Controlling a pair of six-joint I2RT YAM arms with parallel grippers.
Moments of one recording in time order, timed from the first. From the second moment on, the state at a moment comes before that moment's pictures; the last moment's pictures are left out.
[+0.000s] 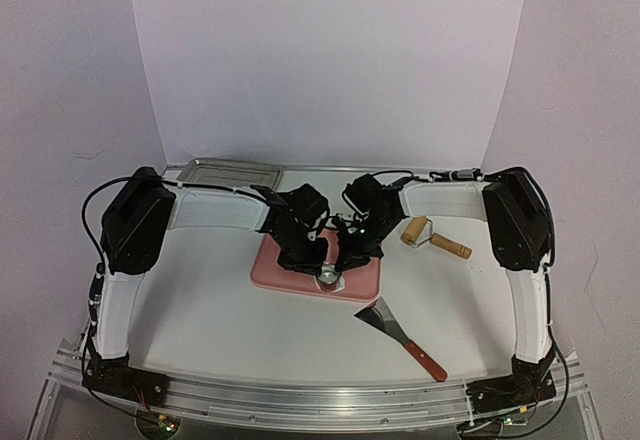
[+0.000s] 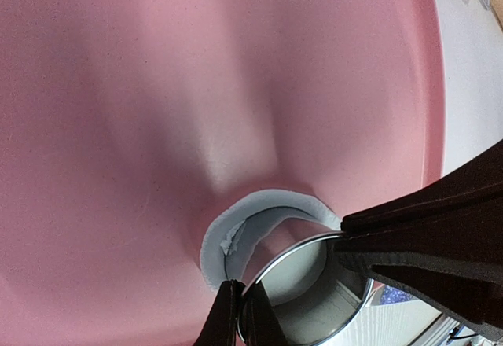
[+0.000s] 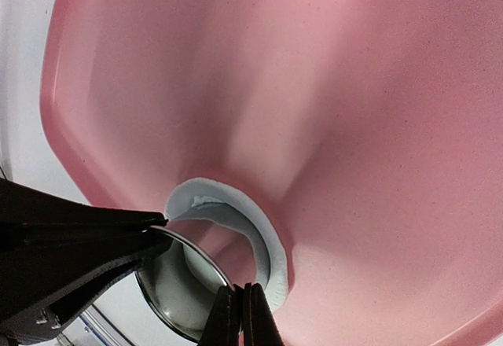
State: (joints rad) left arm -0.89 2.16 1.61 -0.59 0.18 -0.65; right arm 0.70 2.19 1.60 -0.70 -0.41 0.38
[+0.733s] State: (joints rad) left arm -0.90 2.14 1.52 -0.49 0.18 -0.68; right arm 0.68 2.22 1.61 -0.71 -0.45 0.37
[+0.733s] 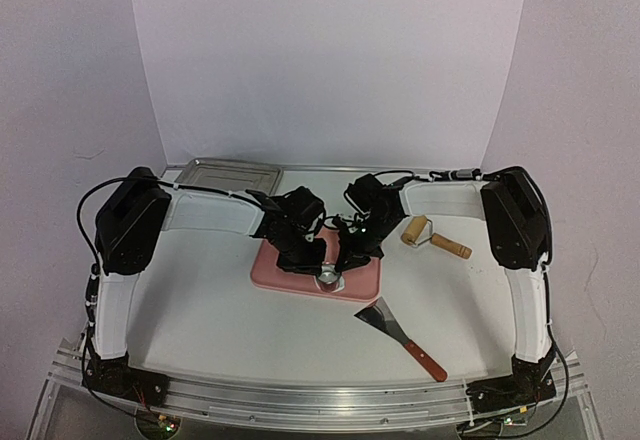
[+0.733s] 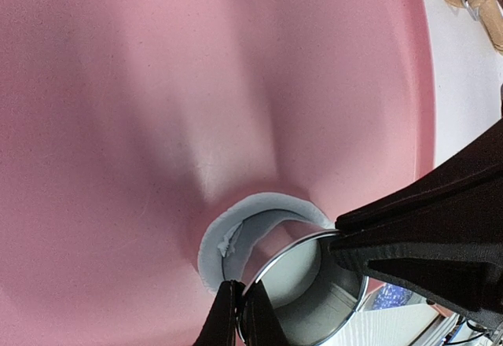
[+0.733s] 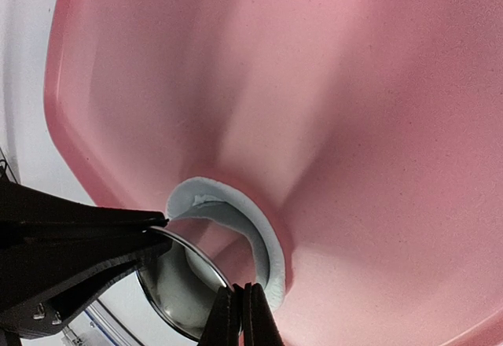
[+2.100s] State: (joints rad) left arm -0.90 2.18 1.61 -0.57 0.19 -0.67; right arm 0.70 2.18 1.64 -0.75 -0.36 0.37
